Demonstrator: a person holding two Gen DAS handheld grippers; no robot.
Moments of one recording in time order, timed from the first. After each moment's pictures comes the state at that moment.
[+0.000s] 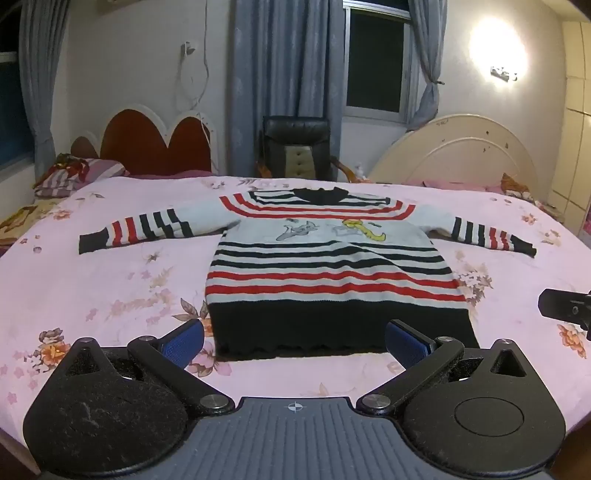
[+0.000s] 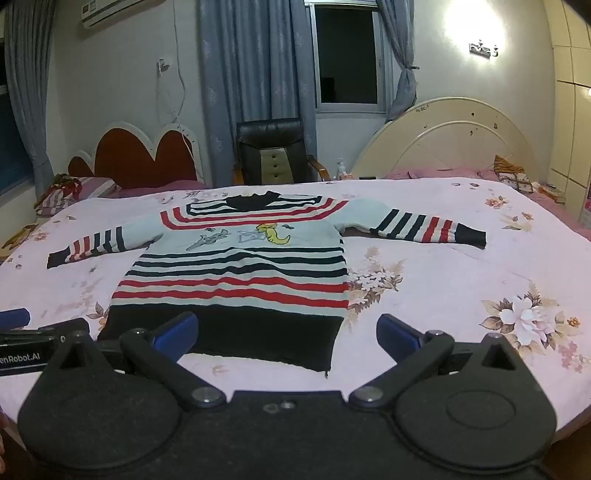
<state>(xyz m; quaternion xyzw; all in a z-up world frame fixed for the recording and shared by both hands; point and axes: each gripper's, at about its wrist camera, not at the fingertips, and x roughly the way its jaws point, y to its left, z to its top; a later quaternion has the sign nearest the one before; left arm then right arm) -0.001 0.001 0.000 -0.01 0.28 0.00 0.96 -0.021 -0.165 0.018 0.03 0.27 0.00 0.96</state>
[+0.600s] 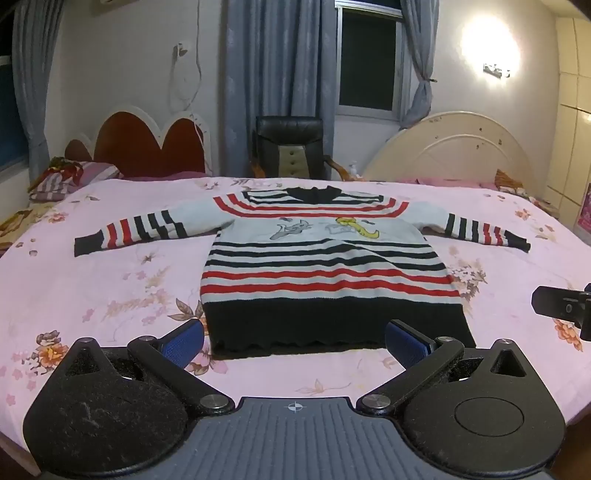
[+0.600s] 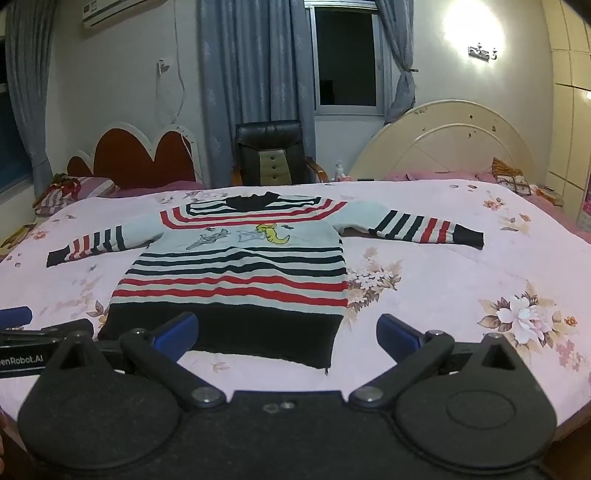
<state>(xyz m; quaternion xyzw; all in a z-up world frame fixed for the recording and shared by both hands) -0.005 -0.003 0.001 0.00 0.28 -0.01 0.96 -0.027 -0.160 0.017 0.02 0.27 -0.01 0.96</state>
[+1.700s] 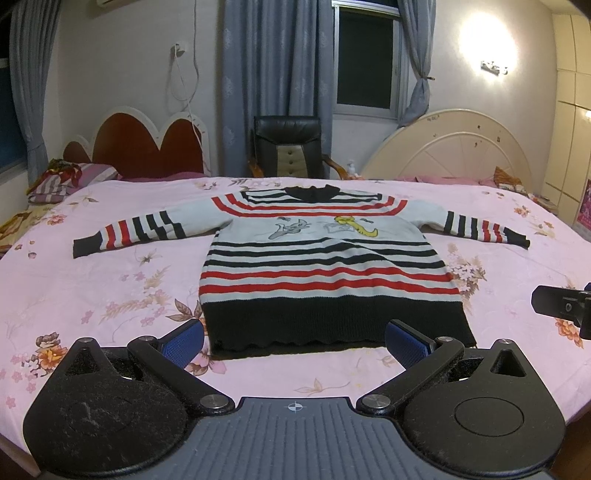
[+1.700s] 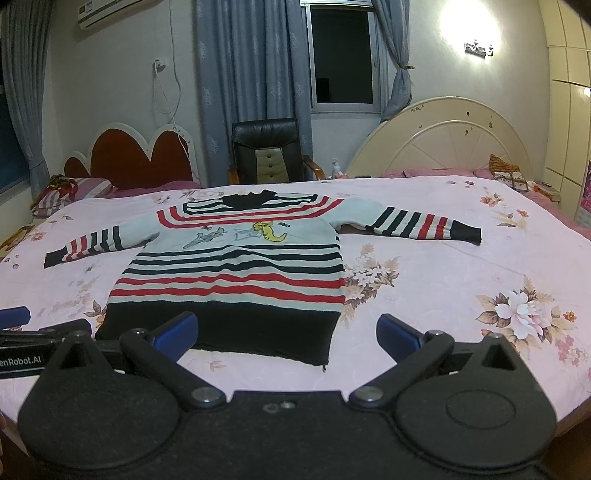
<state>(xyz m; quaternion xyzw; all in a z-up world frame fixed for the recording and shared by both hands) -0.004 -0.005 0.000 0.01 0.28 -0.01 0.96 -0.028 -0.164 0.013 0.02 0.27 -0.01 0.96</state>
